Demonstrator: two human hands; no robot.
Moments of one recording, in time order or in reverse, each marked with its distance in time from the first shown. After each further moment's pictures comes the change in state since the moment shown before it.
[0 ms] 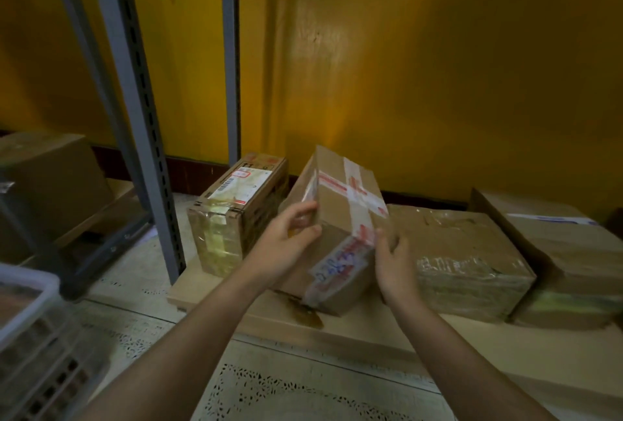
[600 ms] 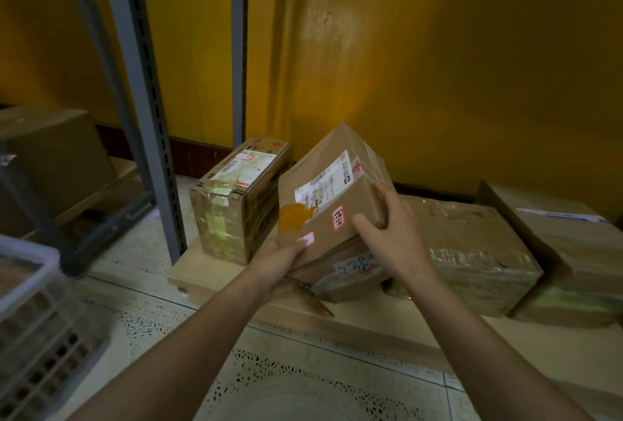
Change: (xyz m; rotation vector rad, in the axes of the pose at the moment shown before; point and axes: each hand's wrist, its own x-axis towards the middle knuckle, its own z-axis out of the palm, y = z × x) left_hand -0.012 -0.046 0.010 -0.214 0.215 -0.563; right_hand 0.007 -0.019 -0.008 -0.325 -0.113 -0.421
